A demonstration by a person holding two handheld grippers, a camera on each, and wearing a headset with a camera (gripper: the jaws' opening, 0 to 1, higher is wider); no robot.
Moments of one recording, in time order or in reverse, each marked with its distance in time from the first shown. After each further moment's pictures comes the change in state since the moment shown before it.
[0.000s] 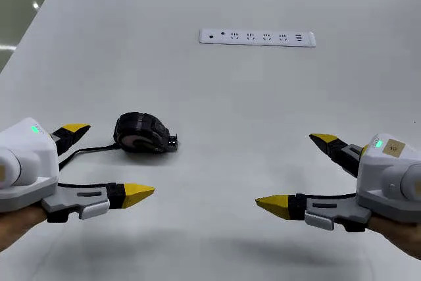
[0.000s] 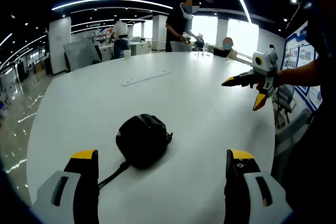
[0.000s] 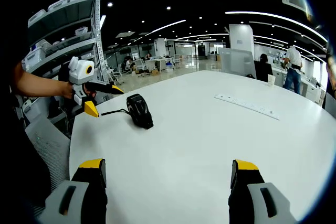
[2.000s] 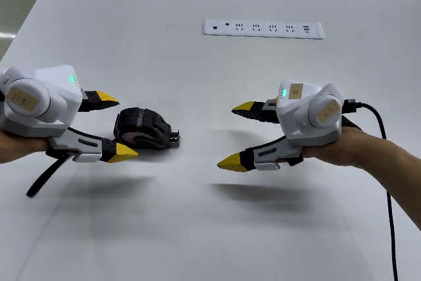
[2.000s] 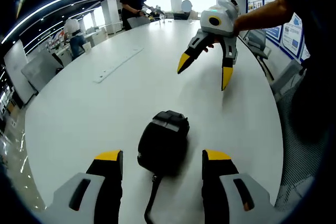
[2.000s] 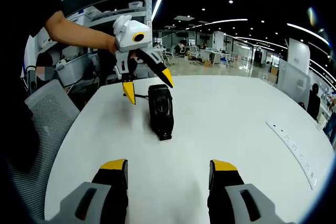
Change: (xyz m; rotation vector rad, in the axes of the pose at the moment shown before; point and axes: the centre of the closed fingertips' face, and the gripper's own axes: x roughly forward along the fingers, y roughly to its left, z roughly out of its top) left arm 0.043 0.034 0.000 0.362 0.237 -0.233; right arm 0.113 0.018 0.026 -0.345 0.115 0.364
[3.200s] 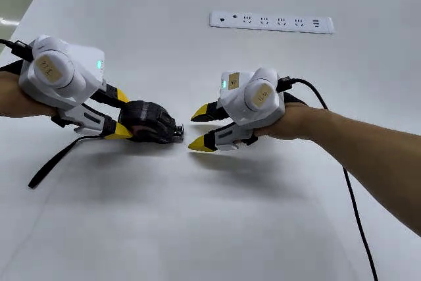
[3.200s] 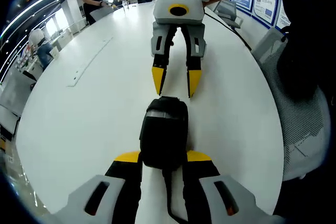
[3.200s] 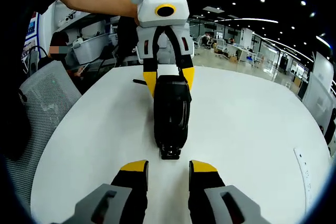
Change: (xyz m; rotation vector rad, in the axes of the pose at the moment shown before) left arm 0.015 0.003 -0.015 0.230 0.143 -0.180; right arm 0.069 0.009 0.009 -0.157 0.113 0.163
